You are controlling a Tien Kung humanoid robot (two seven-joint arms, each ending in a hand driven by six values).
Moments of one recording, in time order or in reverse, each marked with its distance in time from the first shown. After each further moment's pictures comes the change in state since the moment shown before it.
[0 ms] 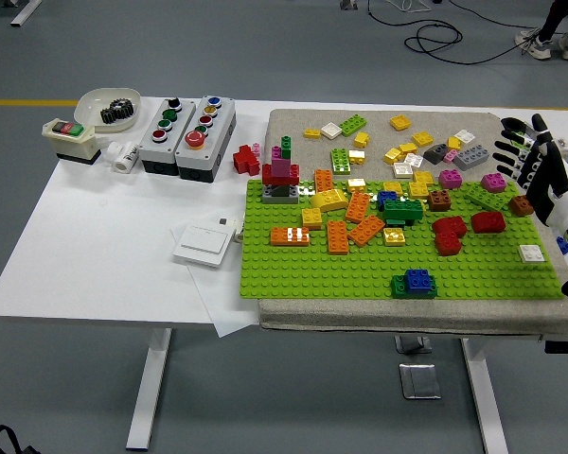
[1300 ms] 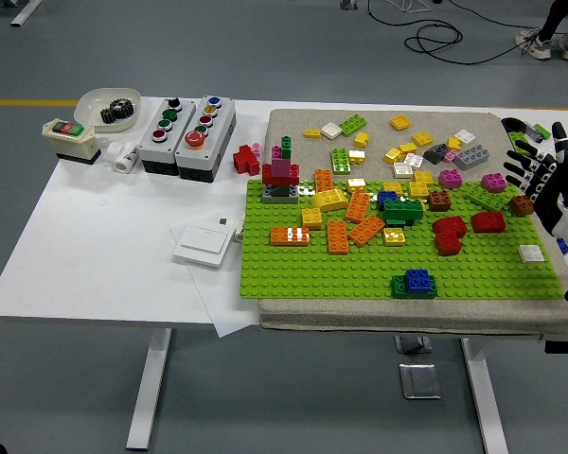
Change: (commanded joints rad) left arm 0.040 0.004 -0.008 0.007 0.027 -0.001 -0.007; right arm -0.019 -0.005 -0.016 -0.012 0.071 -0.007 -0.004
